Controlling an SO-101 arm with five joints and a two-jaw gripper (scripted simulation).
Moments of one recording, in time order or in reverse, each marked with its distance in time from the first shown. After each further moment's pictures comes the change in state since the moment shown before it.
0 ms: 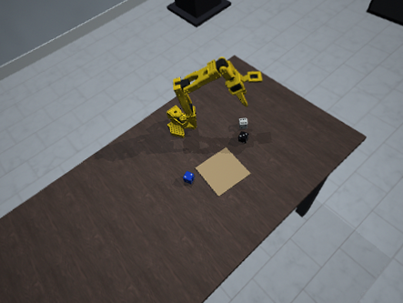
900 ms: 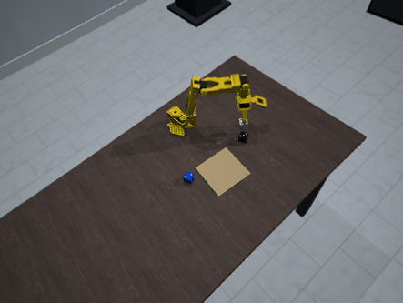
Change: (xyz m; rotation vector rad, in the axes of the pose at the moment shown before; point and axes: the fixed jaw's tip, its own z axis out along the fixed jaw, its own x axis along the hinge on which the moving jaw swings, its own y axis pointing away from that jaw) arm 0.052 -0.002 0.085 0.022 0.489 0.000
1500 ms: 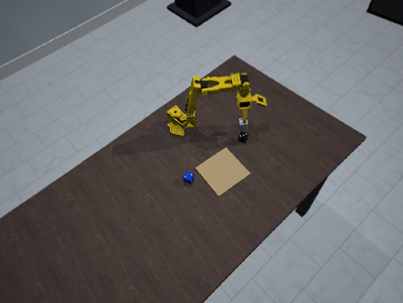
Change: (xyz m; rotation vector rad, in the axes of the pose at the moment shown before) arm -0.001 0.005 -0.001 0.000 0.006 -0.007
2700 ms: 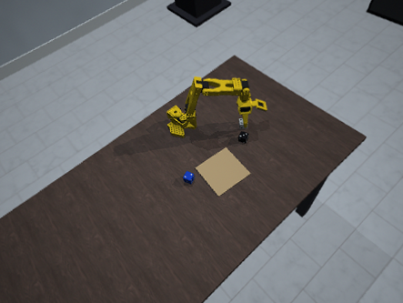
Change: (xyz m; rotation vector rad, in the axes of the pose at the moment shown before) arm -0.005 0.000 0.026 -0.001 -0.018 0.000
